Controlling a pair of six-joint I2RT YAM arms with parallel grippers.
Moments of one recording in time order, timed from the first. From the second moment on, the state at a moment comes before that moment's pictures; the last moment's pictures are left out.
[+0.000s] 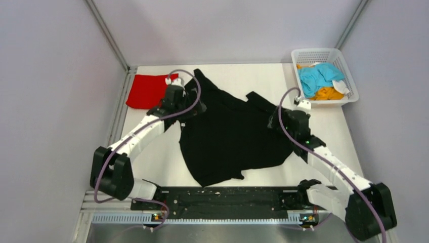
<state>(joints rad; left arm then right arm) -0.35 1.45 1.09 -0.28 0.00 -0.60 0.34 1.06 0.60 -0.05 0.41 0.46</state>
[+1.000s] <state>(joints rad) -0.86 0.95 0.42 -0.51 -0.06 -1.04 0.49 0.83 0.30 -0.05 0.12 0.55</state>
